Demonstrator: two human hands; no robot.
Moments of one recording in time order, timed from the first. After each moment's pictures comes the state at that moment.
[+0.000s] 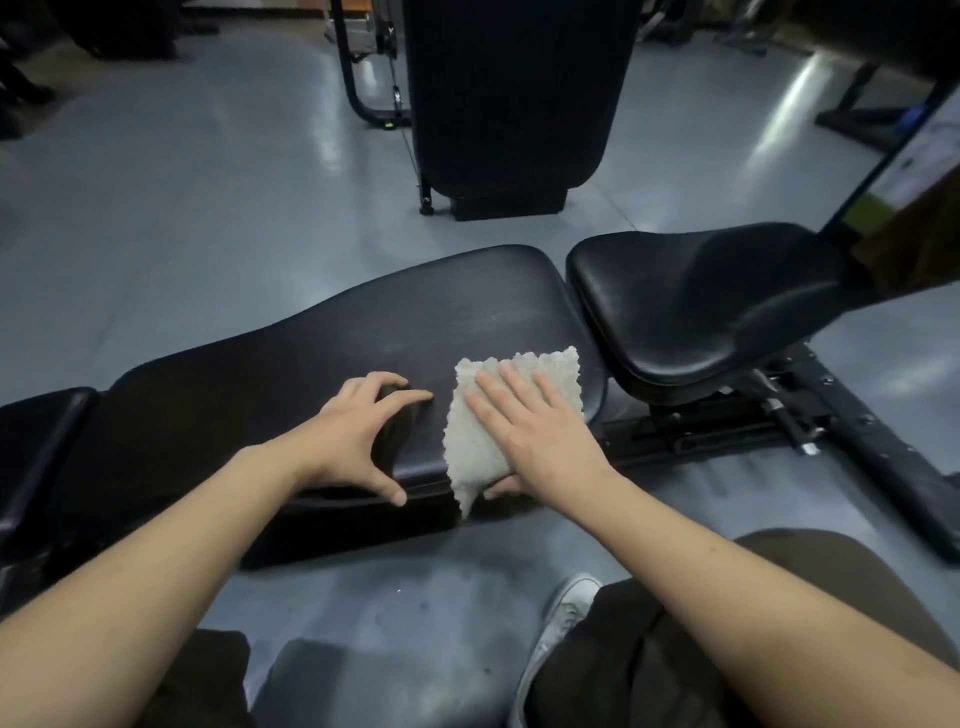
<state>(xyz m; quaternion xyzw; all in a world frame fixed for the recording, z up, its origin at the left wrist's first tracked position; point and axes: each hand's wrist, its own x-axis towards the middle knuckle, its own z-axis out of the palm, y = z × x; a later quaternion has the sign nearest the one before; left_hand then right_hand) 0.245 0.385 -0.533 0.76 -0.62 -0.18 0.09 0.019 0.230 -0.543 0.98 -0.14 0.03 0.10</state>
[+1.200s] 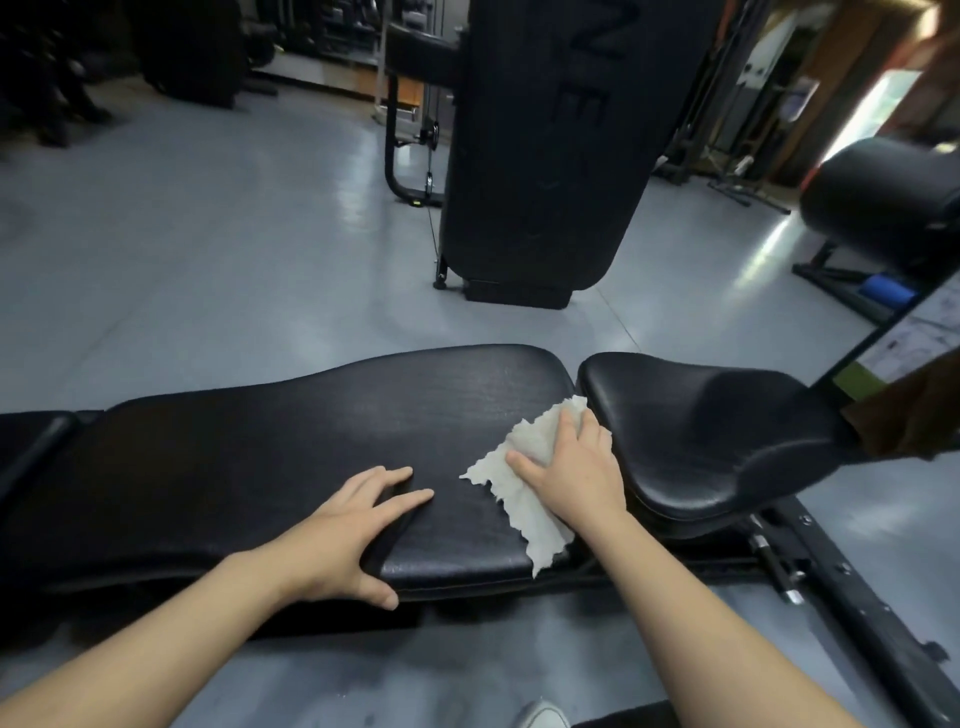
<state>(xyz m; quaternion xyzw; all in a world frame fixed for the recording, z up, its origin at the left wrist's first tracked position) 0.238 0.395 -0.551 0.75 -0.61 -0.21 0.14 0.061 0.156 -0.512 0.88 -0.46 0.06 -0.07</state>
